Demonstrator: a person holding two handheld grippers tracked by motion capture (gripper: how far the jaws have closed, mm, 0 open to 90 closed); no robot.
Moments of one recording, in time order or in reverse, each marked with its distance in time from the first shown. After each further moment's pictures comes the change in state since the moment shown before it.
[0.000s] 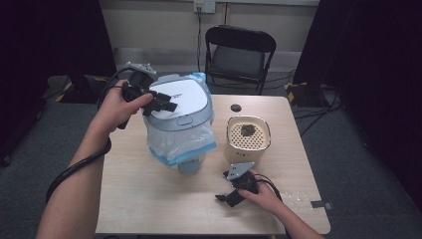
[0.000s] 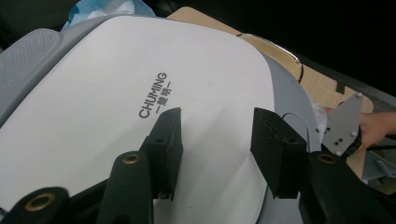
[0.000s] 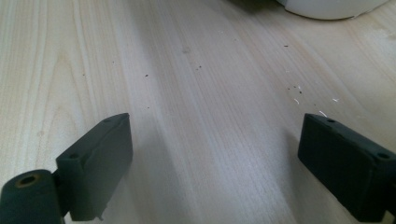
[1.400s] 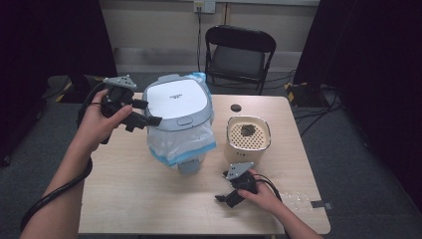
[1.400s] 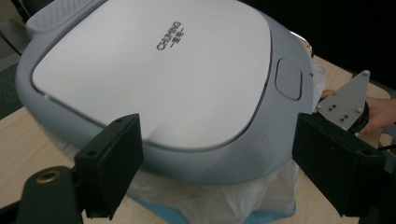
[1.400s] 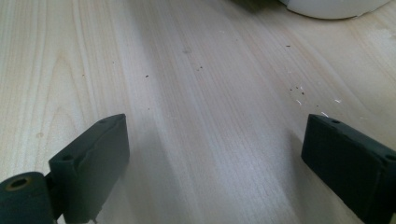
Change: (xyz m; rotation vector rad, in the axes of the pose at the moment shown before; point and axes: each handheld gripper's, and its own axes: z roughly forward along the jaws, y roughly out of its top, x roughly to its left) left arm -0.013 -0.045 -0.041 -0.013 0.084 -0.022; right arm 0.000 0.001 0.001 0.002 -0.005 -0.003
